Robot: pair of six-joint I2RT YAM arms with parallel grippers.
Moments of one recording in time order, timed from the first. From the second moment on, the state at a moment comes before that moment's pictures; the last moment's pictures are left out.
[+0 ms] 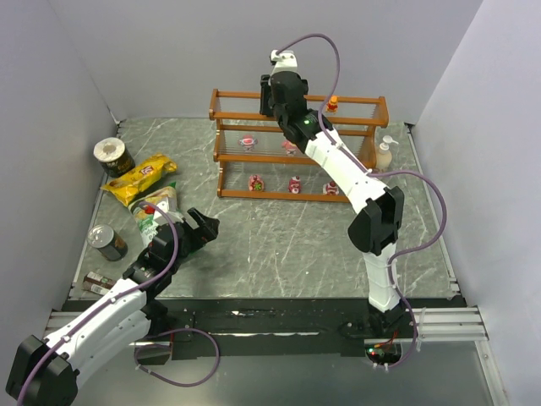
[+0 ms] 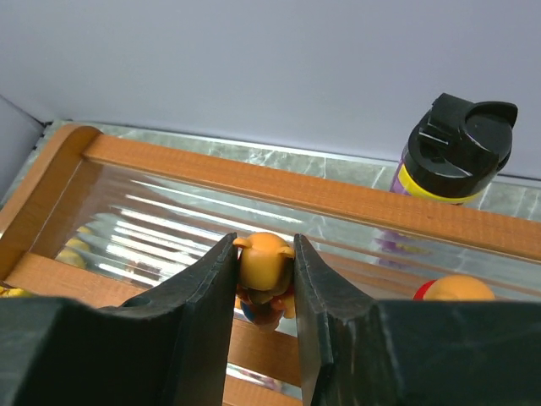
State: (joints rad) left arm -0.53 0.70 0.29 0.02 -0.30 -0.83; right arm 0.59 2.09 2.23 -0.37 0.33 0.20
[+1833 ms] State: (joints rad) left arm -0.53 0.71 0.29 0.02 -0.30 -0.83; right arm 0.71 2.23 2.32 -0.22 0.49 0.05
